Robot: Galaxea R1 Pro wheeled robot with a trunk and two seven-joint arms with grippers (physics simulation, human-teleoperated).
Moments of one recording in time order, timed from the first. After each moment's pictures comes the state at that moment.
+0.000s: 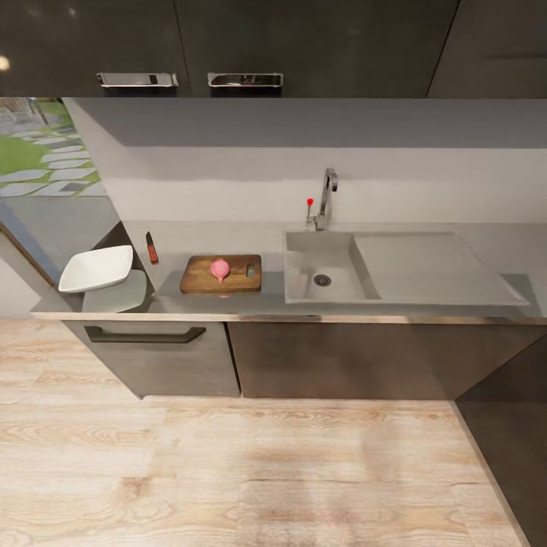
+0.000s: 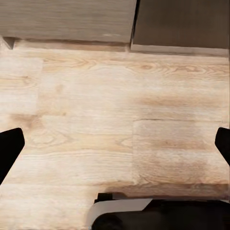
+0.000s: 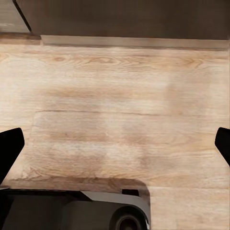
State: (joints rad) left arm 0.40 0.14 -0.15 -1.38 0.19 -0.14 0.10; right arm 0.28 0.04 -0.04 -0.85 0.07 -0.60 0.02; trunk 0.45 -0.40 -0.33
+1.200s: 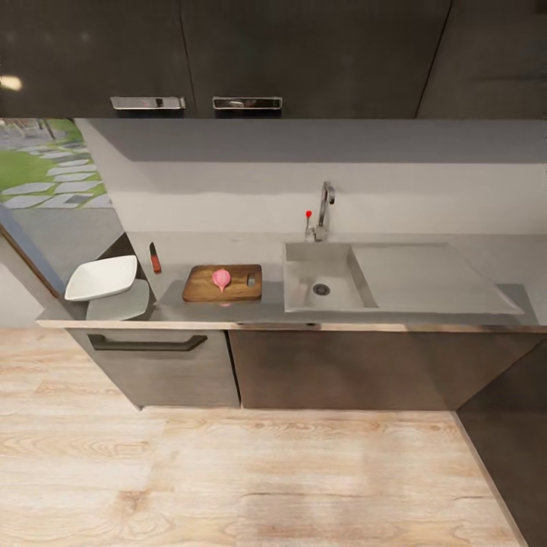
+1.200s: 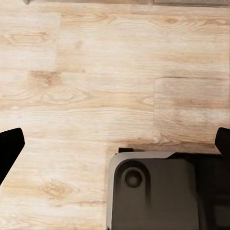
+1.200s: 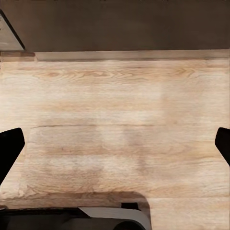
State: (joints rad) left arm 0.40 0.14 -0.14 -1.01 0.19 -0.35 0.10; right arm 0.28 0.04 -0.04 -0.85 0.03 -0.60 0.02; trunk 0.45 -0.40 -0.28
